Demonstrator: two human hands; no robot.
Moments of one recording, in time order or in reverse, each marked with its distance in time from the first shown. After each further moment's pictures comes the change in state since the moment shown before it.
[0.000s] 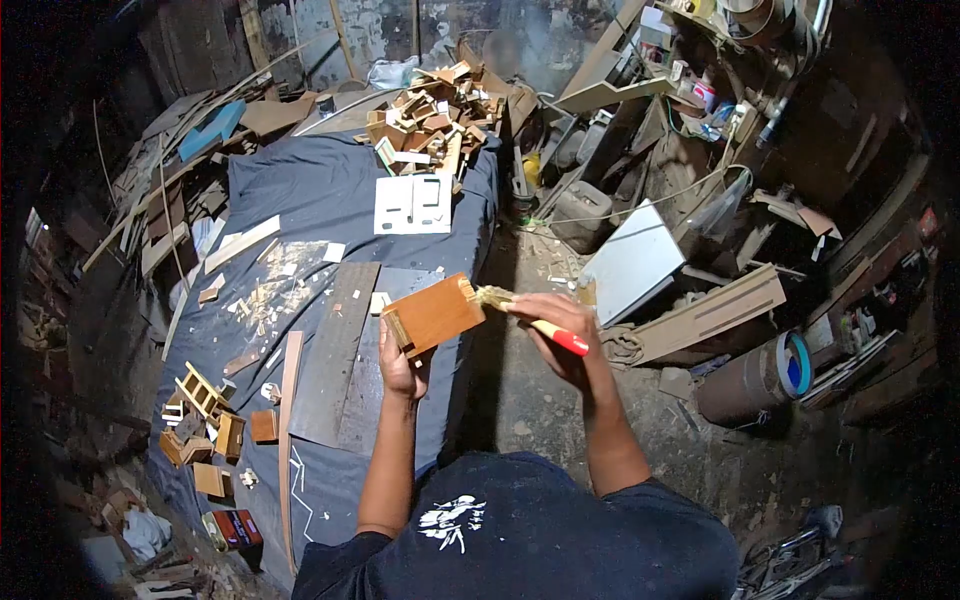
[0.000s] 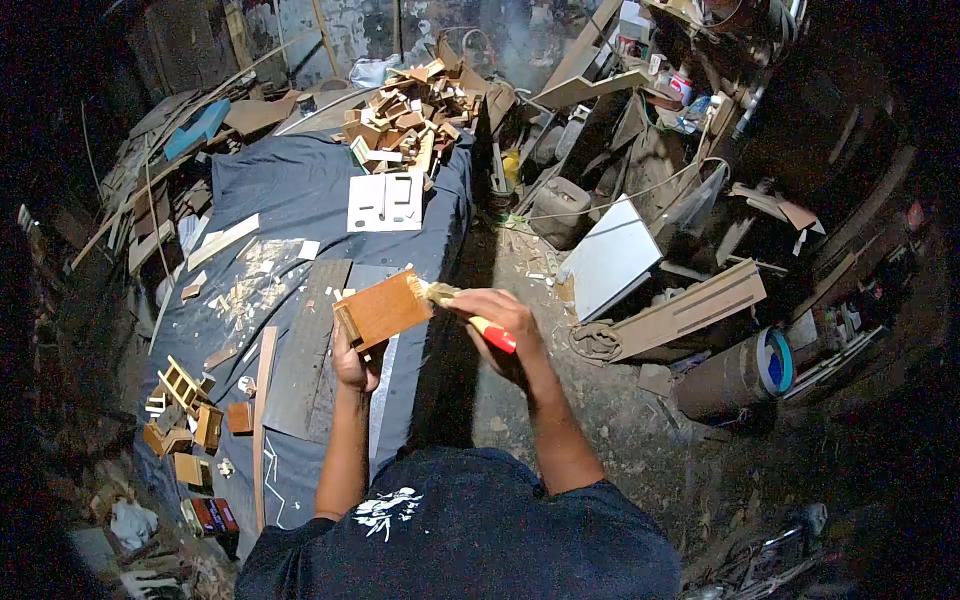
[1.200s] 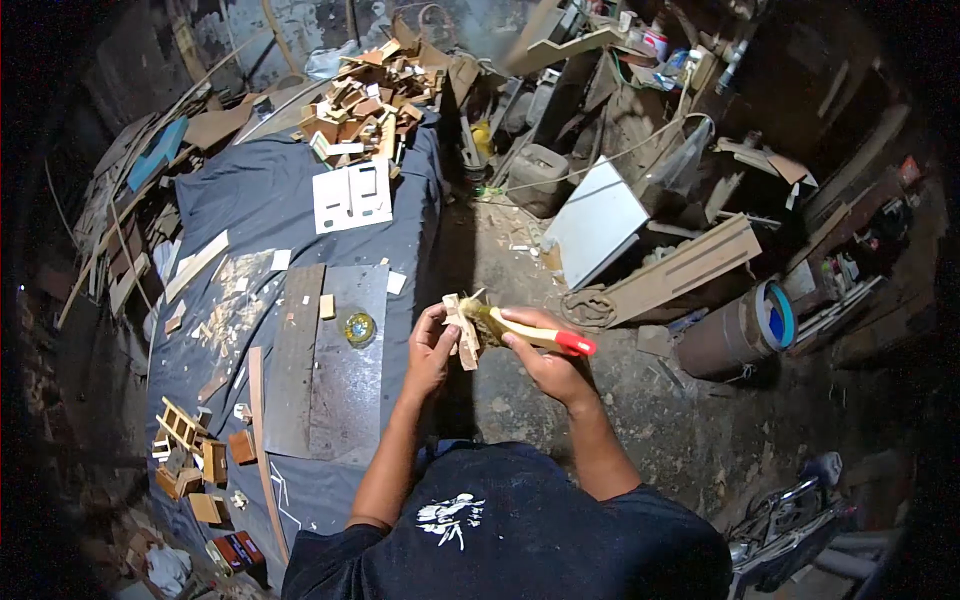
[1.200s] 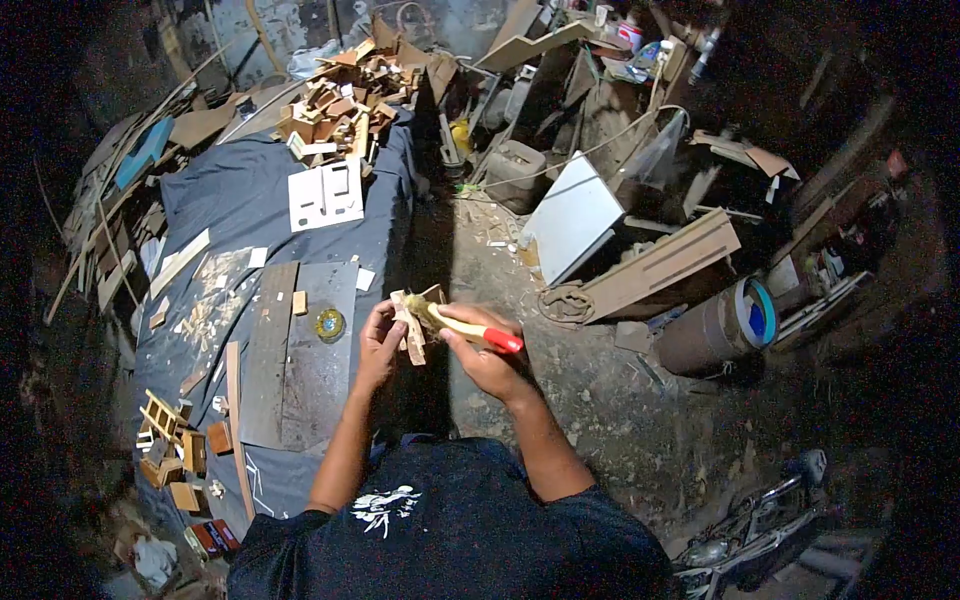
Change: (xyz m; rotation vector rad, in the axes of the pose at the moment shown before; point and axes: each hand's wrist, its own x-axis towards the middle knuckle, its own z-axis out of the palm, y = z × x) left_hand 0.001 -0.110 0.057 0.588 -0.310 -0.071; right_hand -0.063 0.016 -0.037 0.216 0.212 0.438
